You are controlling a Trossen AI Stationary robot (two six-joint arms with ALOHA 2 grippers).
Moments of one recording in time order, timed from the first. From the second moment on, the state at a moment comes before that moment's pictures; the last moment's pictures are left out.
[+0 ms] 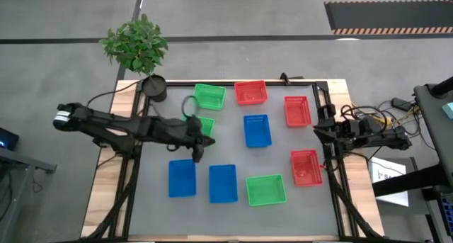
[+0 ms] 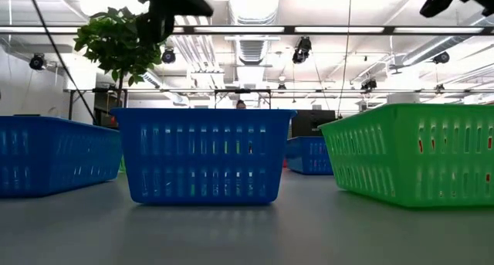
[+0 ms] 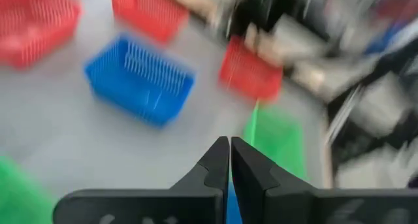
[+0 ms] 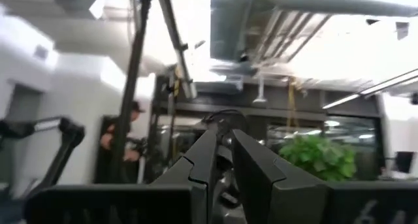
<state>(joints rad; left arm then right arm) -0.13 1.19 0.96 -0.28 -0.17 -0.62 0.09 0.02 0.14 0.44 -0.04 -0.12</state>
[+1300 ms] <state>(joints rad) -0.12 1.56 1.28 -1.07 -0.13 -0.14 0.09 0.02 0.20 0.16 -0.05 -0.12</state>
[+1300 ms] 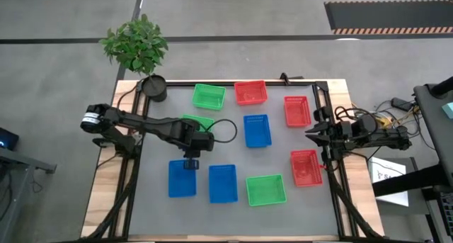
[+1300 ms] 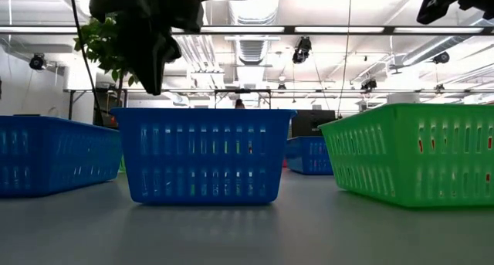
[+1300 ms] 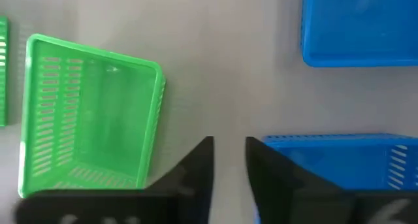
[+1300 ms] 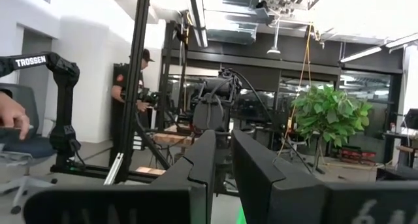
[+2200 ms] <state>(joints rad) -0.09 1.56 1.15 -0.96 -0.34 0.22 0.09 0.02 0.20 0.11 -0.05 -0.02</state>
